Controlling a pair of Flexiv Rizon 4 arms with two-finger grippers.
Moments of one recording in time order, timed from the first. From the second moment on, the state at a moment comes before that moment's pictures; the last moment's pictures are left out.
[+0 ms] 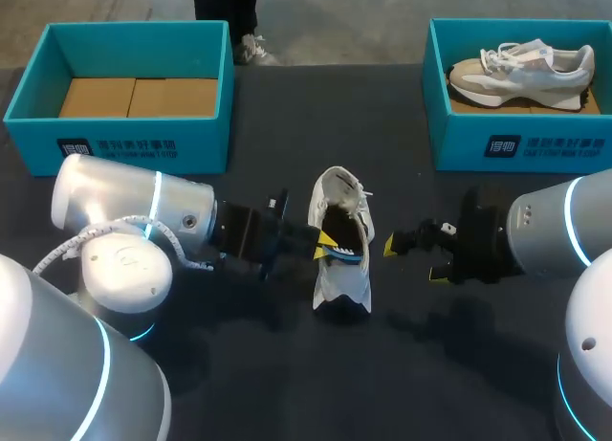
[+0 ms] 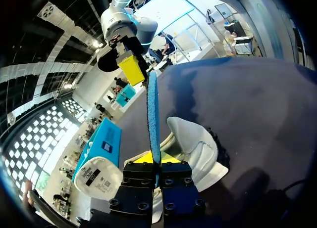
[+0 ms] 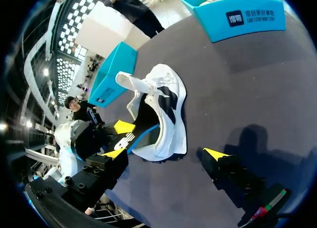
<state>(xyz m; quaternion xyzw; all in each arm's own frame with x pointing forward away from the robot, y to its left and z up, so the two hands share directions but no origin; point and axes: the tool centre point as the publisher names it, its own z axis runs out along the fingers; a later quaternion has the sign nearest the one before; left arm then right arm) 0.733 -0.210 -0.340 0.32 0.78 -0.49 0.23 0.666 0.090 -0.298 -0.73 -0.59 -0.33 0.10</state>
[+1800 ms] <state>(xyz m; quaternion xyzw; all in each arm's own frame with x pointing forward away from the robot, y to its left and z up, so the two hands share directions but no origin) 0.741 -0.228 -0.340 0.32 0.79 -0.47 0.24 0.666 0.090 -0.298 -0.73 -0.59 -0.33 0.10</state>
